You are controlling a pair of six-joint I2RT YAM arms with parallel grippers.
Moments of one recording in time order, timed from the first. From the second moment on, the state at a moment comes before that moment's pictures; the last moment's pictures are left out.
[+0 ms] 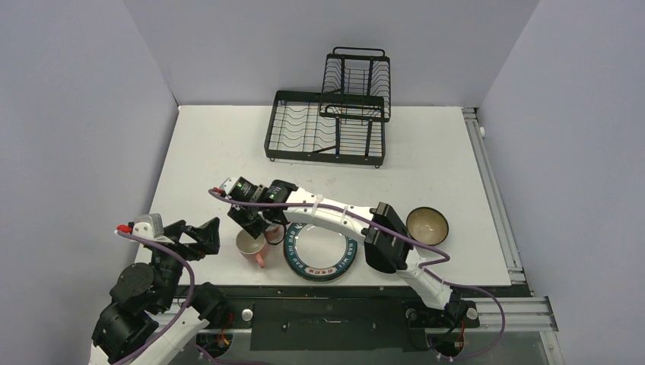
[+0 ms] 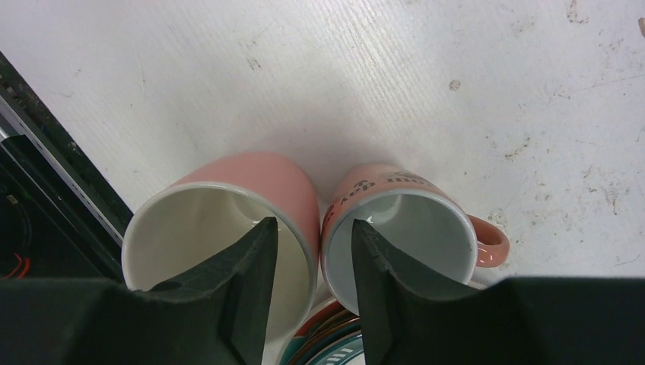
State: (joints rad) left arm -0.67 0.05 0.76 -0.77 -0.58 -0.38; right arm 1.17 2.31 2.17 -0.86 0.03 0.15
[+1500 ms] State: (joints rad) left arm -0.66 0.09 0.76 -0.76 -0.56 -0.36; right arm 1.02 1.74 2.01 -0.97 0.27 0.12
